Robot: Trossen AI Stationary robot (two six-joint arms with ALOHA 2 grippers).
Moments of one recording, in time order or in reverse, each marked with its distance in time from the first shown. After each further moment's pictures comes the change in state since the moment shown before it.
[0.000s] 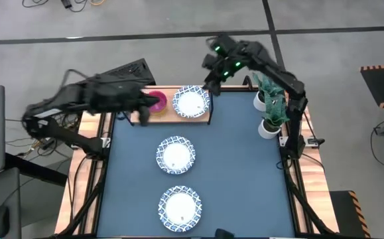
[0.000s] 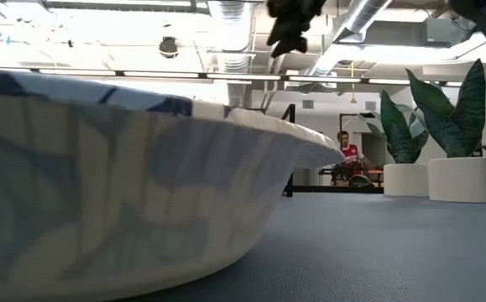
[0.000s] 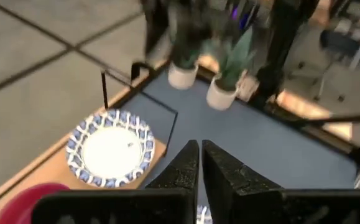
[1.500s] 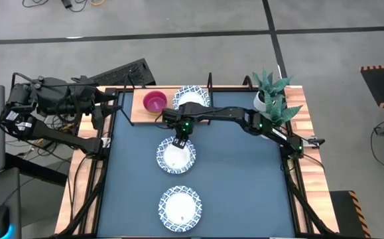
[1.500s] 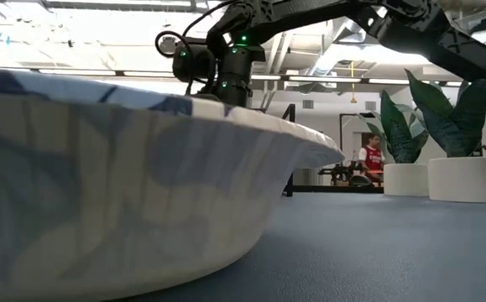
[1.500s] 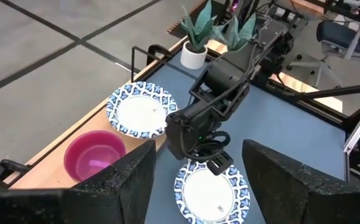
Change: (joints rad) left arm -0.090 -0.312 -0.007 -0.337 -0.055 -0.040; right arm 0.386 0.541 0.002 0.084 0.245 0.353
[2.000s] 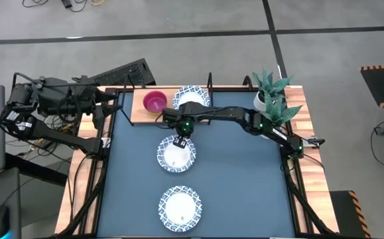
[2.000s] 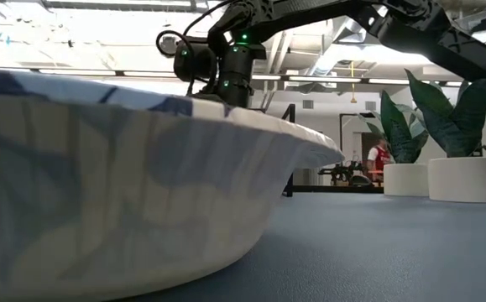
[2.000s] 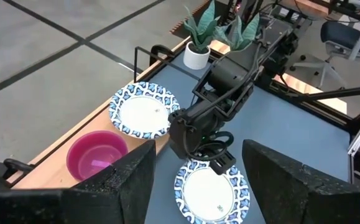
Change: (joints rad) left arm 0.000 0.001 0.000 0.000 -0.013 -0.003; right arm 0.000 -0.005 0.000 -0.018 0.022 -0.016
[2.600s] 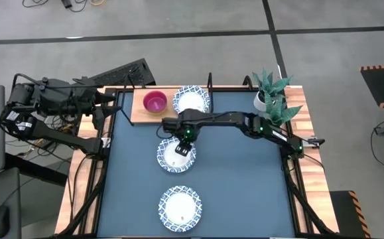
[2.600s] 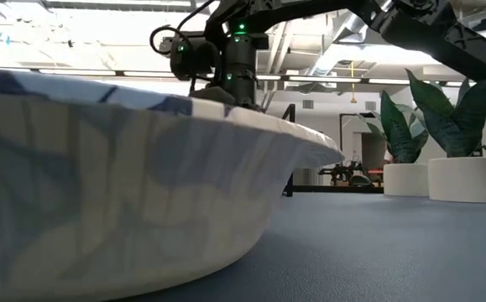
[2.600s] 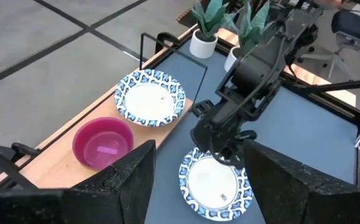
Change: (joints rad) left arm 0.000 0.000 0.000 -0.055 -0.001 -0.033; right arm 0.060 0.004 0.001 -0.138 -0.001 0.139
